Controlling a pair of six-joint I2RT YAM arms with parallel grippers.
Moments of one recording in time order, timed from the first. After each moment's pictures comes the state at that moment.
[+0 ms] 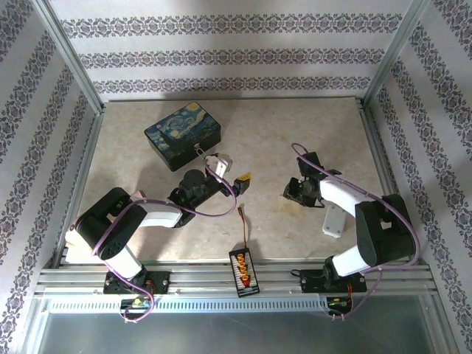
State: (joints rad) left arm -0.67 1.64 0.59 0.96 0.08 -0.07; right arm 0.24 1.50 0.76 -0.48 -0.18 0.66
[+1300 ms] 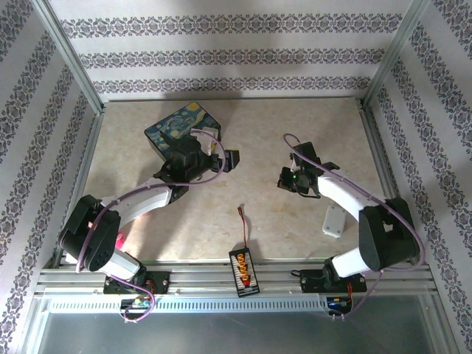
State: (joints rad) left arm -0.52 1.51 0.88 0.27 0.12 -0.39; right arm 0.31 1.45 0.87 -0.48 -0.20 0.57
